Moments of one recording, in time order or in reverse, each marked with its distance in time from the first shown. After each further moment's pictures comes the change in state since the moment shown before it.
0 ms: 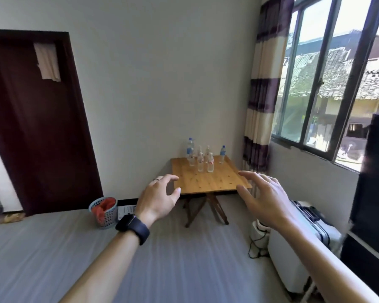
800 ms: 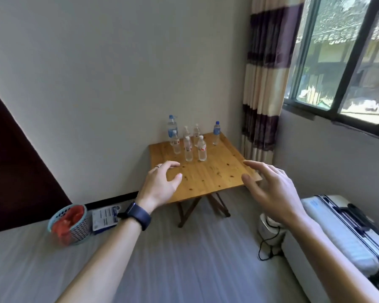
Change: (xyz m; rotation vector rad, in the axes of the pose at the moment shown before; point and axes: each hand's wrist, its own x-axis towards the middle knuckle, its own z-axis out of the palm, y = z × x) left_hand 0.449 -0.125 0.264 -0.059 -0.184 -0.005; right_hand 0.362 0.242 0.252 0.094 0.011 0.170
